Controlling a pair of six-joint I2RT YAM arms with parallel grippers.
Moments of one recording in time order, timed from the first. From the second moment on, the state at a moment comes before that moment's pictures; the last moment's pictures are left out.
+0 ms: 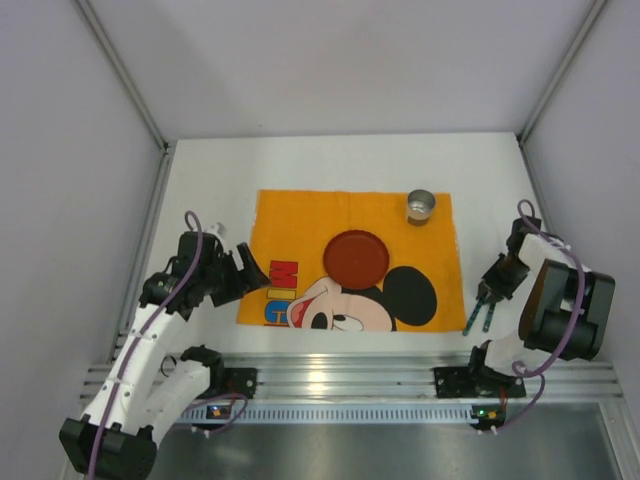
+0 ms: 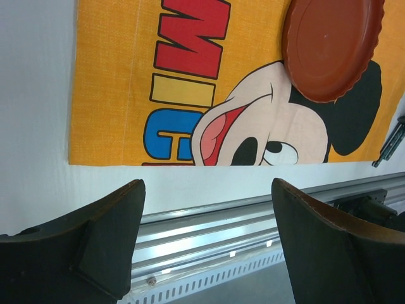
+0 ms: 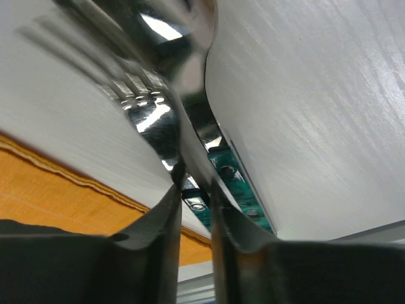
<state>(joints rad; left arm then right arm) -0.23 0.80 0.77 -0.88 0.24 -0.61 -0.33 1.48 0.78 -0.78 -0.03 0.48</state>
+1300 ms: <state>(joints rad) -1.07 1.72 1.71 -0.78 -0.29 -0.36 0.10 1.46 1.37 -1.06 -0.31 0.58</state>
